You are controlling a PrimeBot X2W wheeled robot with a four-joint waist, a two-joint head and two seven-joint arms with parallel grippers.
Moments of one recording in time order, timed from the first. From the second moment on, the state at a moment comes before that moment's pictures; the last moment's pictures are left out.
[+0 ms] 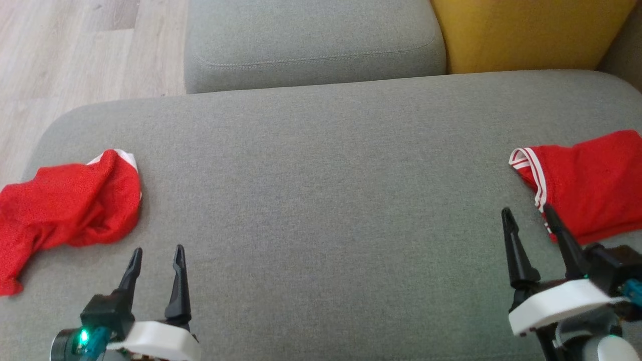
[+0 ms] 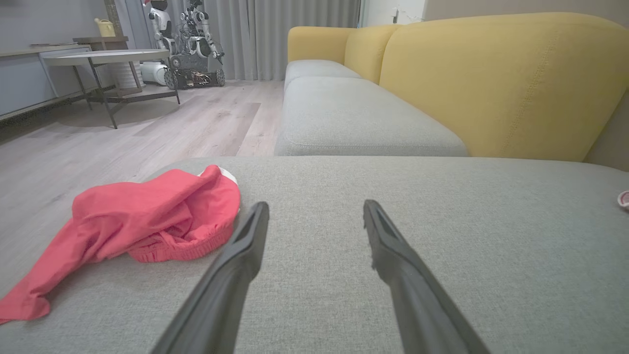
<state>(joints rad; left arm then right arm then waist) 0.13 0.24 -0.27 0.04 -0.30 0.22 -0.22 0.11 -0.07 -0.01 -0.10 0.17 0.13 0.08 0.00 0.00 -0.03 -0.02</state>
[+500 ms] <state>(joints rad) 0.13 0.24 -0.28 0.03 -0.30 0.22 -0.22 0.12 -0.06 -0.01 -0.11 0.17 0.13 0.09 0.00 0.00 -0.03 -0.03</state>
